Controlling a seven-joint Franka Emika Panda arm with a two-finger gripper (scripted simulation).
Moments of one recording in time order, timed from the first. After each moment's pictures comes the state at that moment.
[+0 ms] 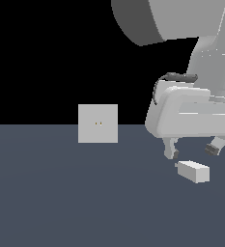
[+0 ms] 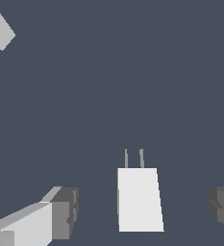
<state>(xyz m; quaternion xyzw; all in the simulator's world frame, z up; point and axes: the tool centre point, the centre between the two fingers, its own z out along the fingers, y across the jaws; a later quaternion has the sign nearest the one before) -0.070 -0.150 0.048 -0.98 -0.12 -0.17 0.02</state>
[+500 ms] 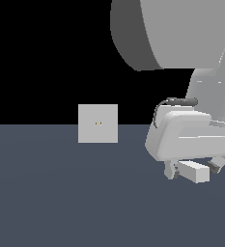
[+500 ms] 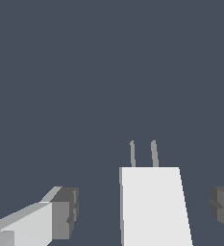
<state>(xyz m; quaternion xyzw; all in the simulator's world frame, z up) -0.071 -0.150 0.014 -0.98 -0.12 -0.17 0.02</state>
